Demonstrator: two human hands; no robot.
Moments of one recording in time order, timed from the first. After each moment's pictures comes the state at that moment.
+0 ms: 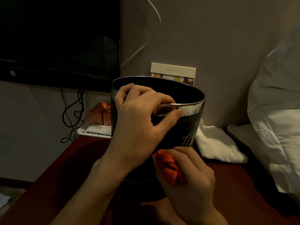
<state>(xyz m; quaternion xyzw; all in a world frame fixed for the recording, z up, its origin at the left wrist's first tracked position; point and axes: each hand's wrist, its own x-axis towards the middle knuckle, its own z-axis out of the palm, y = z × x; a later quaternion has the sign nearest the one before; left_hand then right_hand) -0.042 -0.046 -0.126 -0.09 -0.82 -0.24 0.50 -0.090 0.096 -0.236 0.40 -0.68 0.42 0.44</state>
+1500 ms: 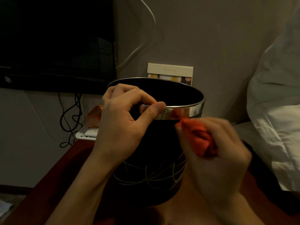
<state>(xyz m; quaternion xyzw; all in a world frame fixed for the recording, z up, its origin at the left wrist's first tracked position) -0.042 -0.060 -0.123 -0.06 -0.81 -0.33 0.49 -0.099 0.114 -0.180 0.35 -0.67 0.45 0.48</state>
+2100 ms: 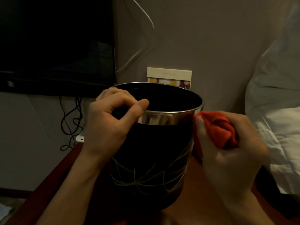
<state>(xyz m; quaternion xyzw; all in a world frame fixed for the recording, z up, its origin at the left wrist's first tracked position) -0.041 -0.076 -0.122 -0.10 -0.76 -0.38 0.52 -0.107 0.129 -0.163 0.28 -0.66 0.47 0.52</state>
